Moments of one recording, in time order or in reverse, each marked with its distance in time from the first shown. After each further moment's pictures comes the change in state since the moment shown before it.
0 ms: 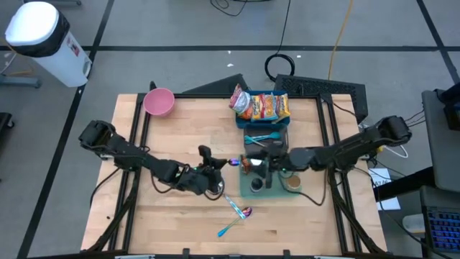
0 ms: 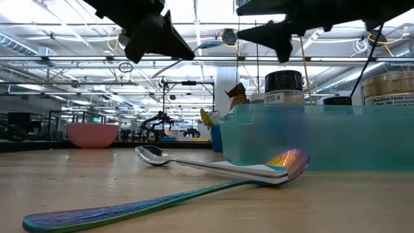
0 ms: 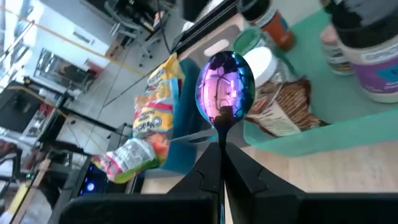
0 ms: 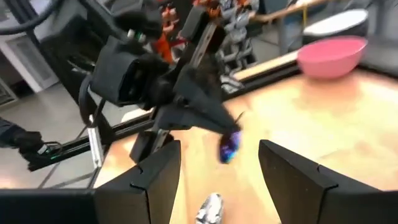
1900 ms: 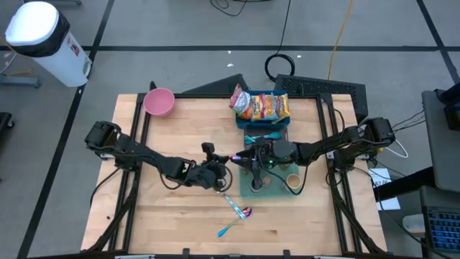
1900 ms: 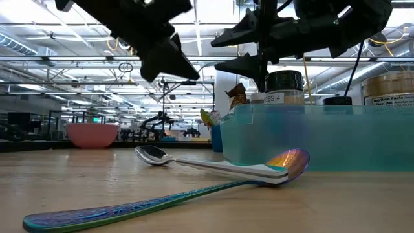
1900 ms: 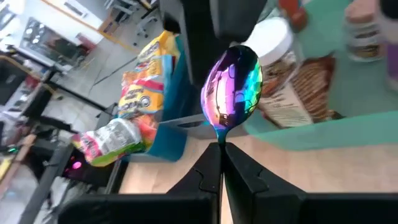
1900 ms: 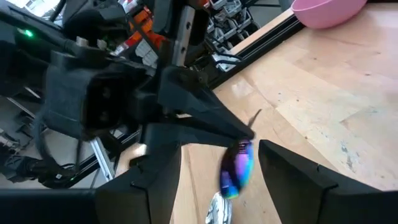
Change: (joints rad) left arm 0.076 0.060 0.001 0.017 0.050 -0.091; right arm -0.151 0.214 0.045 0.125 -0.198 0.243
